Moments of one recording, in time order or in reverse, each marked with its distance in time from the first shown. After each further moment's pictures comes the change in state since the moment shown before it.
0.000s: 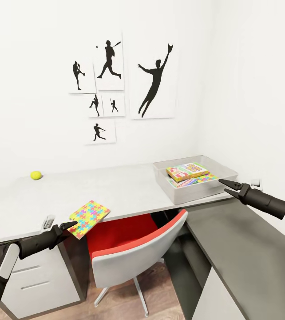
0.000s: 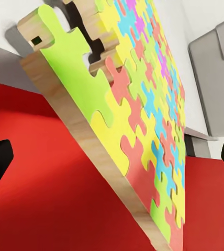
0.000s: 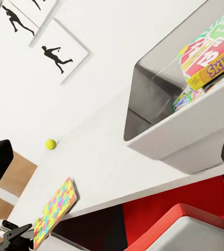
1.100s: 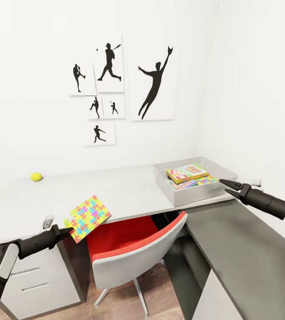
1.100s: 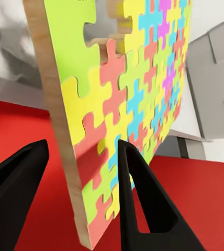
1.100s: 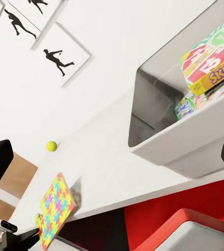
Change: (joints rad) left arm 0.000 0.003 0.001 0.000 0.006 0.004 -0.002; right arm 0.002 -0.005 -0.002 -0.001 -0.001 0.000 0.000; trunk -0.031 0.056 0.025
